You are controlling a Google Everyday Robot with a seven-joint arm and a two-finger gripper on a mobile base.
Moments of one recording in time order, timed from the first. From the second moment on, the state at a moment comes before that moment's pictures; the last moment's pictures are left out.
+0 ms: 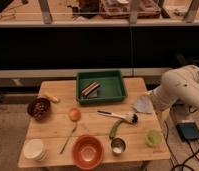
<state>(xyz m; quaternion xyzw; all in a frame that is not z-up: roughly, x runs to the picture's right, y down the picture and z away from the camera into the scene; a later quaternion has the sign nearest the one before) 0.268 0.087 0.694 -0.22 -0.08 -0.22 0.95</state>
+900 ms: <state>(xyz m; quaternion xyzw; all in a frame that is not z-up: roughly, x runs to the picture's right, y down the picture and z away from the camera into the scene) 0.266 0.085 0.696 -0.22 -0.09 -0.23 0.94</state>
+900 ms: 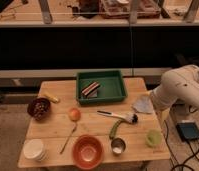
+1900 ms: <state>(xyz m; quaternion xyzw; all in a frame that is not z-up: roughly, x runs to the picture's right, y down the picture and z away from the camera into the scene) 0.139 0.146 0.769 -0.23 -0.16 -0.41 0.87</state>
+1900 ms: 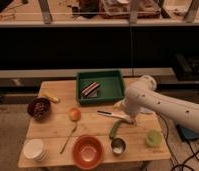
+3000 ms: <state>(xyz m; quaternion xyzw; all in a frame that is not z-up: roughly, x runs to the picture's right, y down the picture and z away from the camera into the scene) 0.086 0.223 0.819 -0.29 -0.23 -0.45 0.81</state>
